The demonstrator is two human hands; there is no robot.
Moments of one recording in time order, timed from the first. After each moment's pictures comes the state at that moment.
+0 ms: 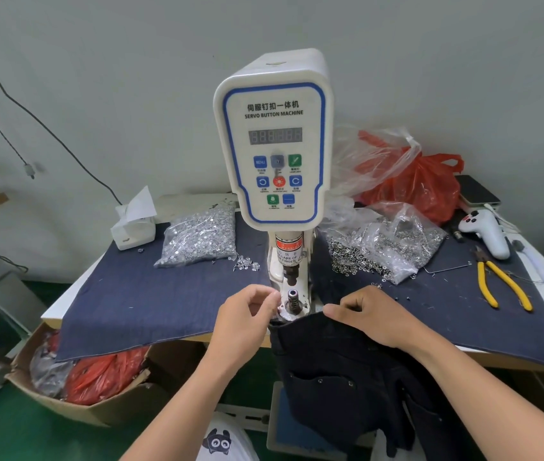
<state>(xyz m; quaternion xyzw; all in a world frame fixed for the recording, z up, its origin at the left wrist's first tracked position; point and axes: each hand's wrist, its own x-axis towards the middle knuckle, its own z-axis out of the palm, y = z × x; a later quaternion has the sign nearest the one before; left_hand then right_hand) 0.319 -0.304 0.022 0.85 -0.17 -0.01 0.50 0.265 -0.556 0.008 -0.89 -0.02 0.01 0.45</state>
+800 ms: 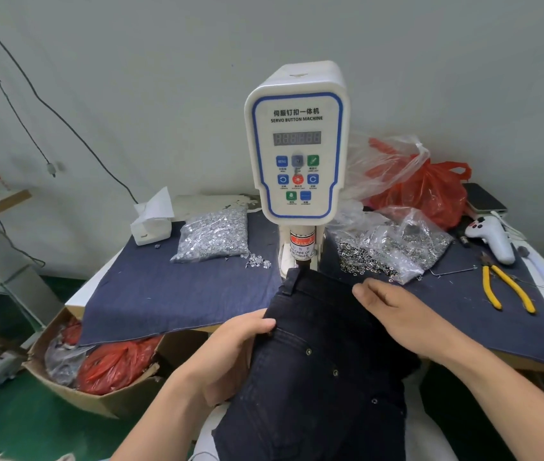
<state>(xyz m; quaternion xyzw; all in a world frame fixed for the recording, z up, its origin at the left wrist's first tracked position) 0.279 -0.252 0.042 0.54 -0.16 -0.42 0.71 0.224 -0.545 0.045 -0.89 -0.01 -0.07 0.45</state>
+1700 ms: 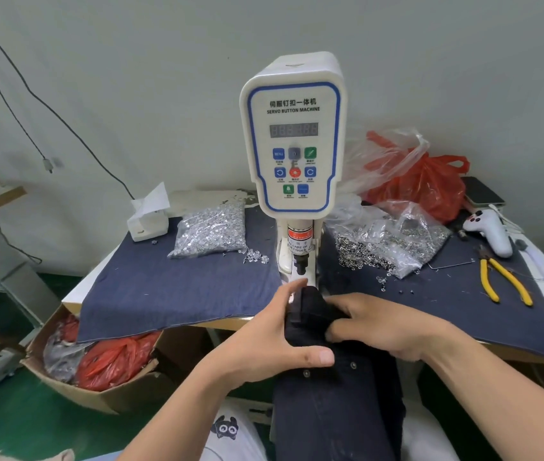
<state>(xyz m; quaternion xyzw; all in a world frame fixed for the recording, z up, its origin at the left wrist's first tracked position) 0.269 -0.285 0.061 0.77 -0.29 -0.28 0.49 0.226 -0.508 0.064 -0.79 -0.05 0.21 0.58</state>
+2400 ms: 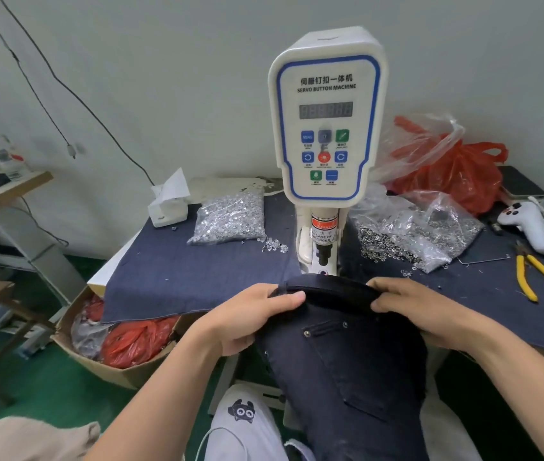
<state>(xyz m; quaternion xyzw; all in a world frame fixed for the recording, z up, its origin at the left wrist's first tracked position) 0.298 -0.260 0.067 0.64 -0.12 -0.42 0.63 0.240 -0.548 0.034 -0.76 0.00 0.15 0.63</state>
